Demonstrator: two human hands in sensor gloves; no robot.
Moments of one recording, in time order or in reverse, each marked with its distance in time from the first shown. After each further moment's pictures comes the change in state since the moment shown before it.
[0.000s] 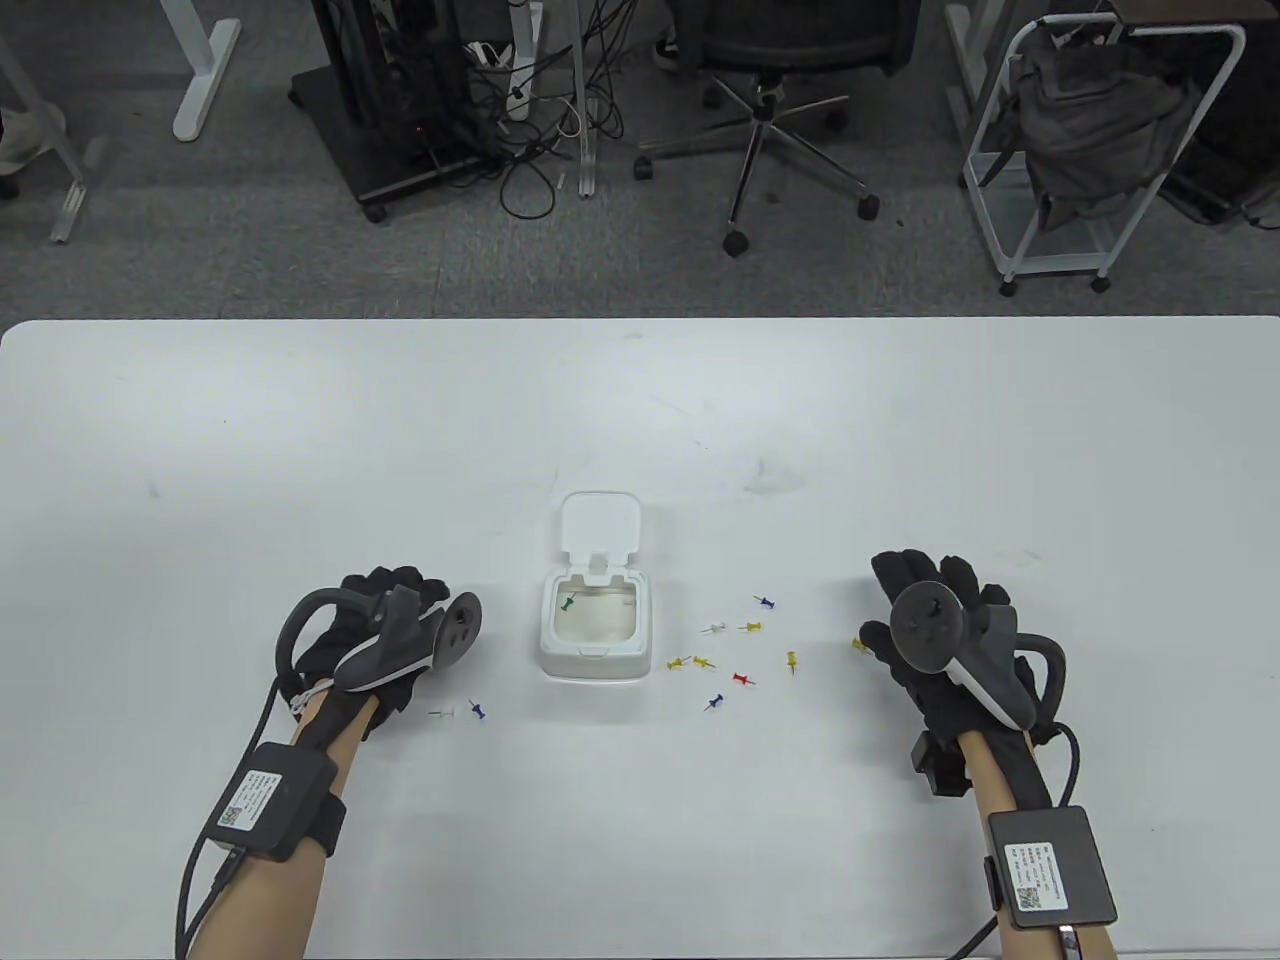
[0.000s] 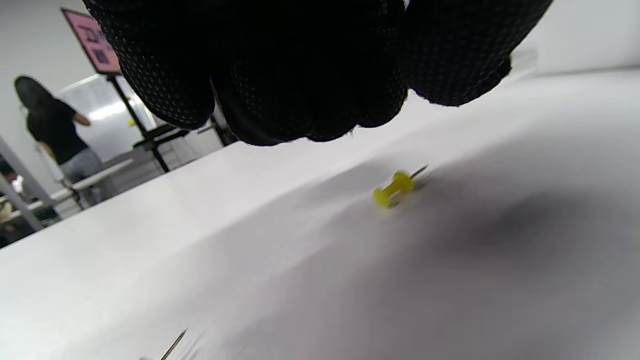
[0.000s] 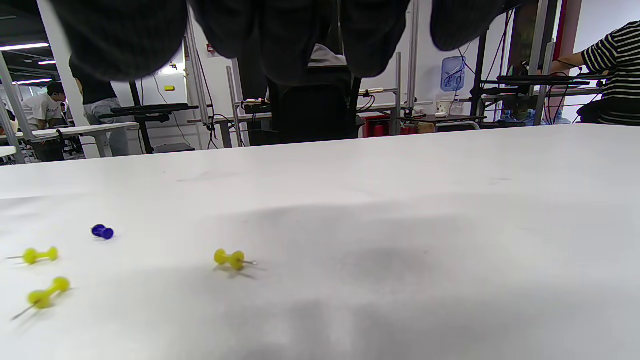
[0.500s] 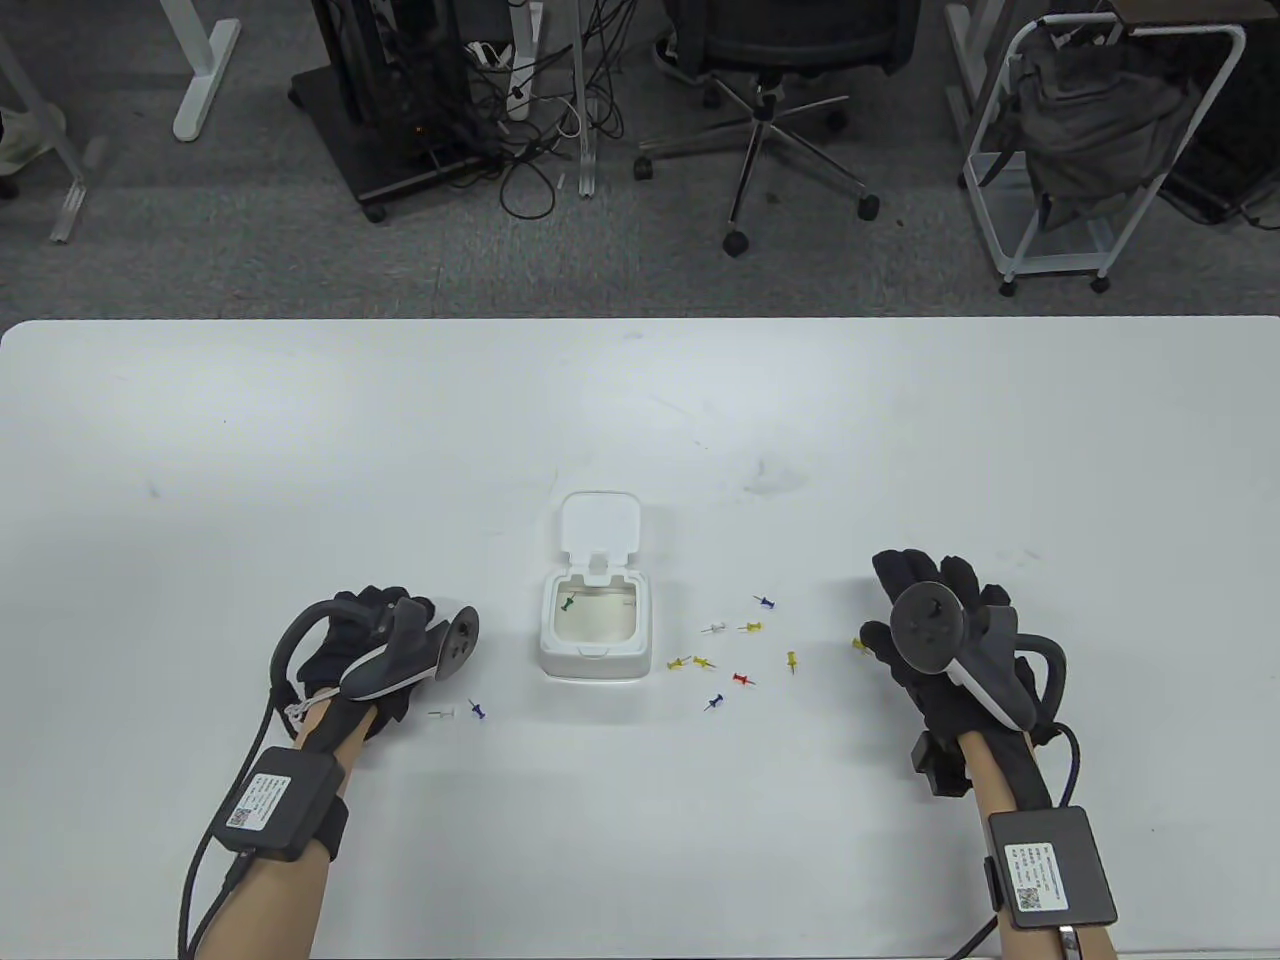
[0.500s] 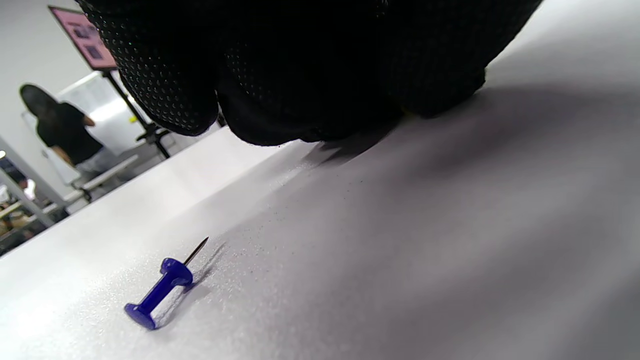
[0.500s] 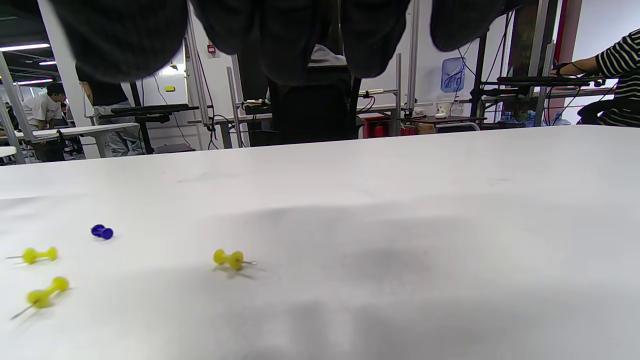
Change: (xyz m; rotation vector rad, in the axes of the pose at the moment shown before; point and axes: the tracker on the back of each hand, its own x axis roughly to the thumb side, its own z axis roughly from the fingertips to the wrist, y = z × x) left_hand 0.009 -0.019 -0.001 -0.047 -0.012 -0.094; right_hand 0.000 0.000 0.000 -0.002 -0.001 0.002
